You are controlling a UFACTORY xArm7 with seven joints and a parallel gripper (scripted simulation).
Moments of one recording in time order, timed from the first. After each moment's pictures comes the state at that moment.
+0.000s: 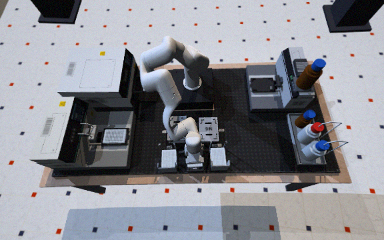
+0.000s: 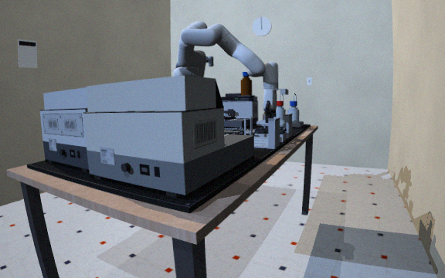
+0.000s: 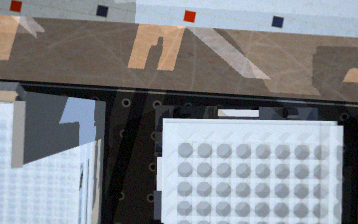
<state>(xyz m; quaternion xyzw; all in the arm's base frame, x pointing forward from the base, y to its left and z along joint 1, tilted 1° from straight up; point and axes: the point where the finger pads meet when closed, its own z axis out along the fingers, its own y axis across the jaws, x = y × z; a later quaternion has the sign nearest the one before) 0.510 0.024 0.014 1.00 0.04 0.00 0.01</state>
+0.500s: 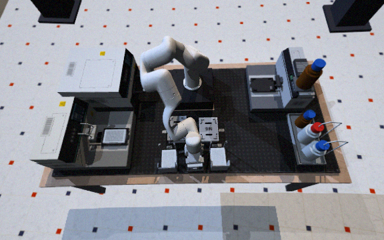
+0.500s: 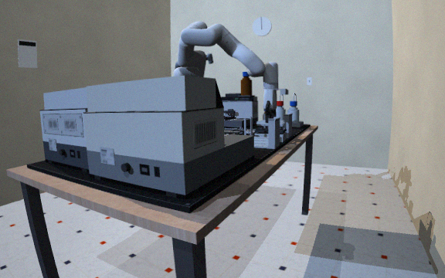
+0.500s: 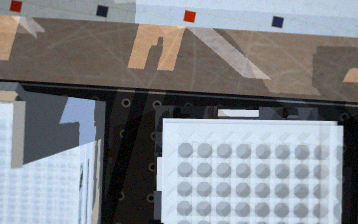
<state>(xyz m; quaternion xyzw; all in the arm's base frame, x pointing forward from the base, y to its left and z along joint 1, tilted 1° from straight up) 0.510 0.024 0.014 1.00 0.04 0.00 0.01</state>
